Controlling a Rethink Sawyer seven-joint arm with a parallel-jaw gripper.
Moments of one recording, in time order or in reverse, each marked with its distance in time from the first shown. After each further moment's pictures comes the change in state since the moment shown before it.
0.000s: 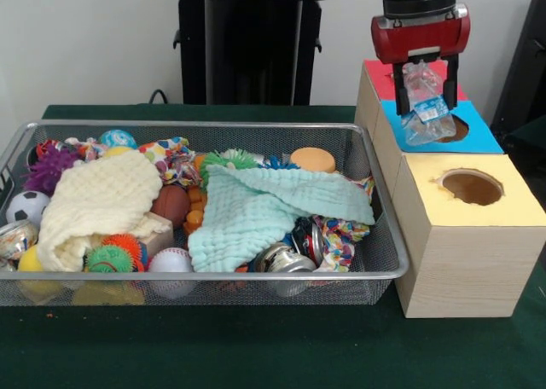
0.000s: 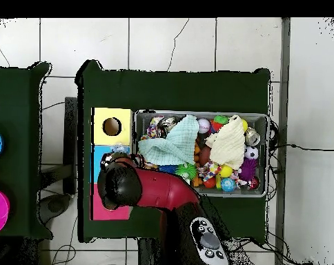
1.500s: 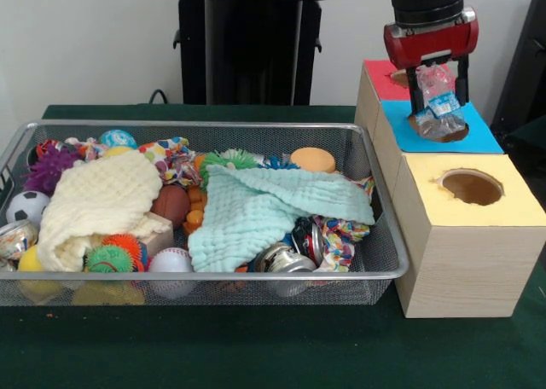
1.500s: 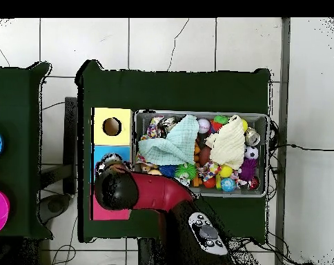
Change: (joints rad) arm -0.055 0.024 0.107 0.056 -0.023 -0.007 0.000
